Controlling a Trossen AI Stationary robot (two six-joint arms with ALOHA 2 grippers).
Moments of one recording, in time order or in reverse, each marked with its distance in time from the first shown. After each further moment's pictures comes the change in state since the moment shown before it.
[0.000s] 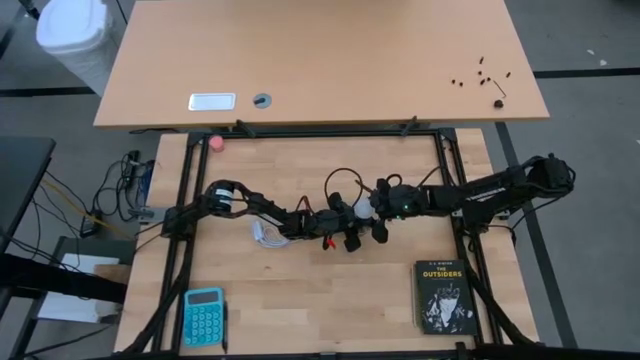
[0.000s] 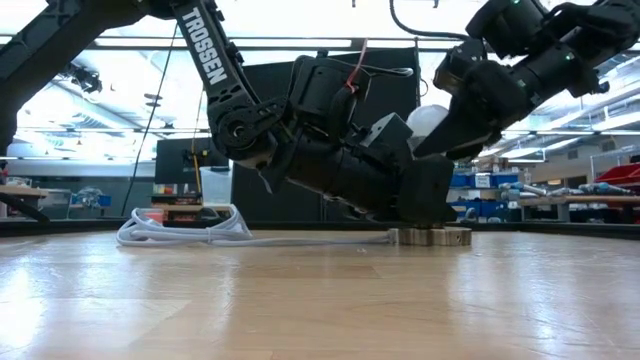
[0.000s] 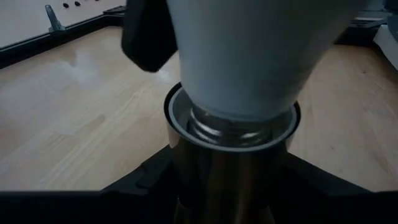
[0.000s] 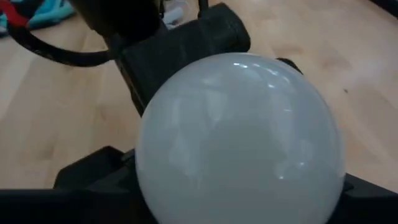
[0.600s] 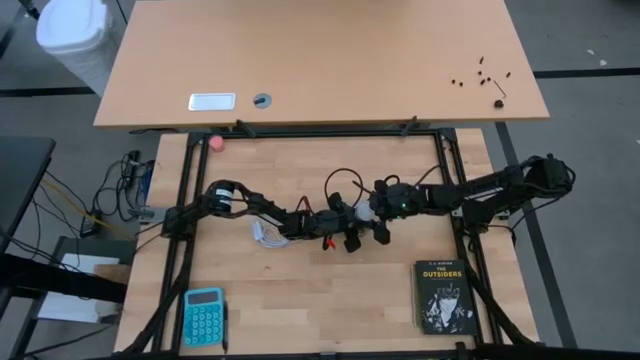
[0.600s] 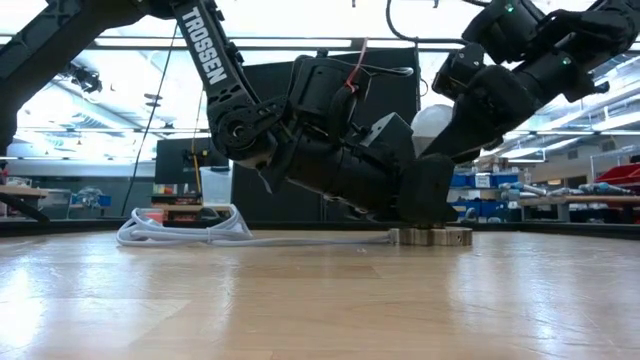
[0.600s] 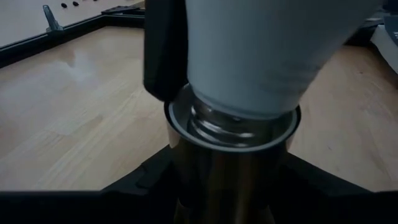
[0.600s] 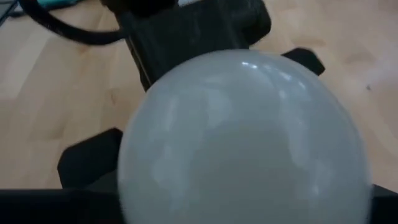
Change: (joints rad) left arm 0.000 0.000 0.000 0.001 0.001 0.000; right arm -0.020 0.018 0.000 -0.012 -0.089 -0.057
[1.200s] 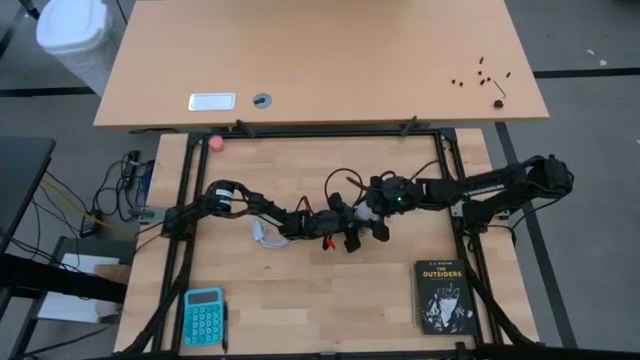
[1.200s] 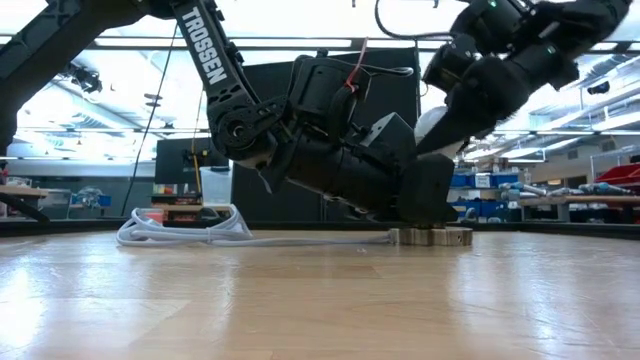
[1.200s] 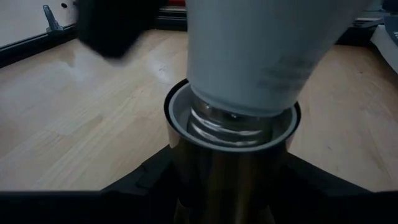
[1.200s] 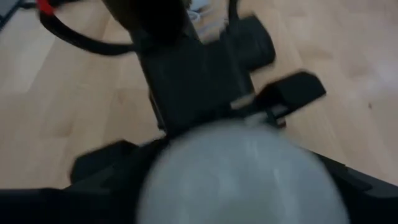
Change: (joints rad) left arm 0.000 0.000 0.000 0.000 0.000 0.000; right arm -0.034 -0.003 0.095 -0.132 -0.067 -0.073
